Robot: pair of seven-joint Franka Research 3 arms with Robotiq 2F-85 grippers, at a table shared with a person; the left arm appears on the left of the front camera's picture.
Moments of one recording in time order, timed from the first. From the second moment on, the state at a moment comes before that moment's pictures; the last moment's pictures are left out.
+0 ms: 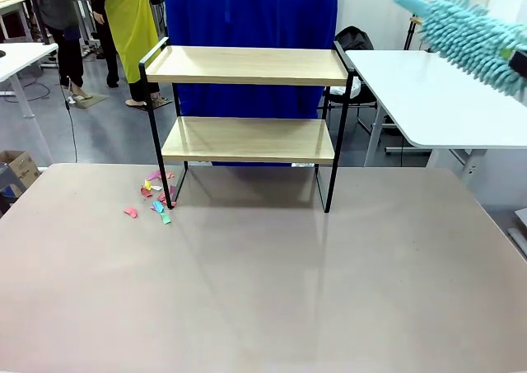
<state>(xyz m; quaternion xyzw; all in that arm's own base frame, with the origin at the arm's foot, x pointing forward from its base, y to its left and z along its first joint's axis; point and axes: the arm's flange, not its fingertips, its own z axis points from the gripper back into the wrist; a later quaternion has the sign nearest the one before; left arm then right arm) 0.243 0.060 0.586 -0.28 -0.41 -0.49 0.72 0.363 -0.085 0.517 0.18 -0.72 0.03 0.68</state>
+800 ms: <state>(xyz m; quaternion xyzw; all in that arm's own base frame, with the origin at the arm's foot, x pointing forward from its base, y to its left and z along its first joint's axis) 0.243 0.061 0.586 -0.27 -0.41 -0.50 0.72 0.380 -0.074 0.425 0.12 -0.63 0.04 0.77</state>
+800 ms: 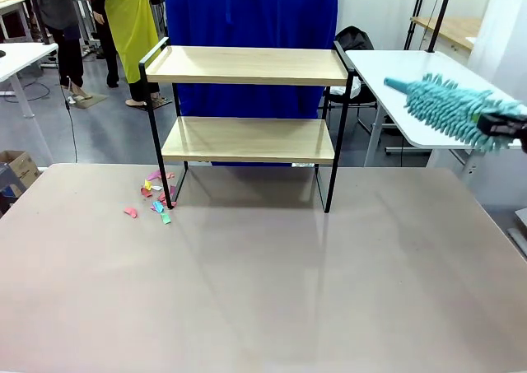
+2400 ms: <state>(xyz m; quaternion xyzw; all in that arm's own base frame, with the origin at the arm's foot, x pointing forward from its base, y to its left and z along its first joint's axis) 0.243 0.061 0.586 -0.28 -0.41 -0.49 0.72 0.383 -0.075 0.411 0.12 -0.62 0.05 0.77</state>
